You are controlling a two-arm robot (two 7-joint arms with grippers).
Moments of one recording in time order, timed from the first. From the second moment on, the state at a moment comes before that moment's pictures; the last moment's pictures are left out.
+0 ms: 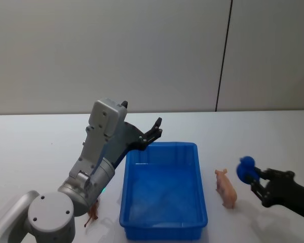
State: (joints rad) left arm -0.24 0.38 0.45 -1.63 -0.20 0.01 -0.01; right arm 0.04 0.46 -0.19 -1.56 0.31 0.10 0.53
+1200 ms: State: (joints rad) left arm -0.24 0.38 0.45 -1.63 -0.20 0.01 -0.01; right arm 0.20 0.28 -0.34 -1.47 0.11 0.08 0.66
